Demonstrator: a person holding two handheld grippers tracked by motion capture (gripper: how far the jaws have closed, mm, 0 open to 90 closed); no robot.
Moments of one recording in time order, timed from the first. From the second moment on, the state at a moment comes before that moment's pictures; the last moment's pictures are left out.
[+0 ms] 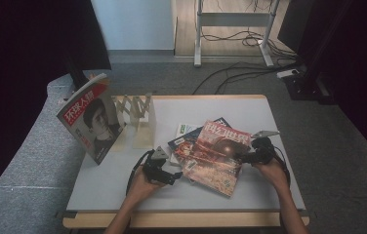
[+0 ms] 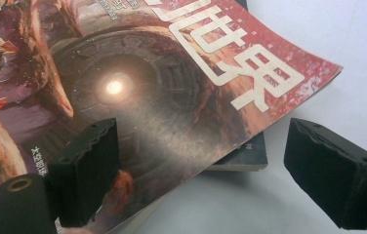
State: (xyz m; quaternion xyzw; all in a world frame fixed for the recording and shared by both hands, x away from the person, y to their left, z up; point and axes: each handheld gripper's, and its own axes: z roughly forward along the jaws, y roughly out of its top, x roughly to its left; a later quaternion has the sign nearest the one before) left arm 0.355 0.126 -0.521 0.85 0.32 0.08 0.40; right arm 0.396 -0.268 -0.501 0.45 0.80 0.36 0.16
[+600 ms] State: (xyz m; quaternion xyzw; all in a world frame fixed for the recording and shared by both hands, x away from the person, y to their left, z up) left arm 0.366 0.116 -0.519 0.84 0.33 0.10 0.42; right arm 0.390 -0.279 -0.503 0.46 0.79 0.37 0.16
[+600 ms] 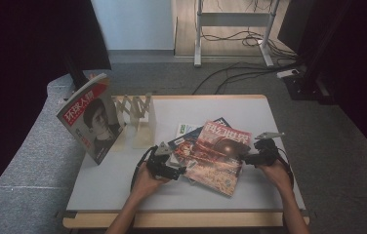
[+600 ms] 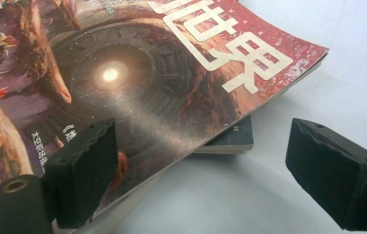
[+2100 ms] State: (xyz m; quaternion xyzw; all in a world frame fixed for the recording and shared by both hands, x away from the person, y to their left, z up) left arm 0.363 0.115 -0.525 0.85 0.32 0.11 0.41; right arm 0.444 -0.281 -0.504 0.49 0.77 0.41 0.07
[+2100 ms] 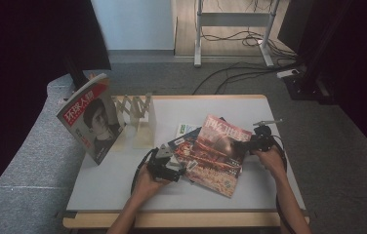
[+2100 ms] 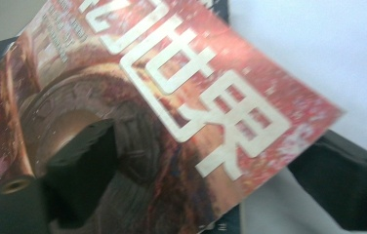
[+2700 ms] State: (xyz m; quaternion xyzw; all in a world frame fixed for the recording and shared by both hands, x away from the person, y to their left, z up) left arm 0.363 0.116 -0.525 0.85 0.32 0.10 0.41; right arm 0.428 -0.286 -0.465 0.47 0.76 0.42 0.14
